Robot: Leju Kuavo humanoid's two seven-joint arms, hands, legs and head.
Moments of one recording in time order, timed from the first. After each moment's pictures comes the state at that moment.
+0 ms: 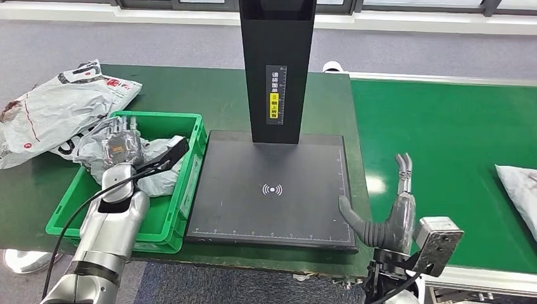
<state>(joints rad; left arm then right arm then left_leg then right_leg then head) -0.46 -0.01 0.11 -1.12 -1.55 0.20 0.44 0.11 0.23 0.19 -1.74 0.13 -0.10 -0.32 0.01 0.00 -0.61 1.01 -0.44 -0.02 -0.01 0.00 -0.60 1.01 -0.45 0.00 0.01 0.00</state>
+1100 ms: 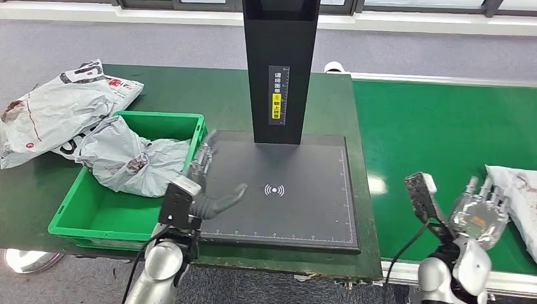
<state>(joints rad) -0.11 -0.23 -0.21 -1.52 -0.29 0.11 -0.16 -0.13 0.01 -0.20 -1.45 1.27 -0.05 0.29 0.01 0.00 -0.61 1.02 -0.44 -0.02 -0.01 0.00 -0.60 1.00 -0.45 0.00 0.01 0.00</state>
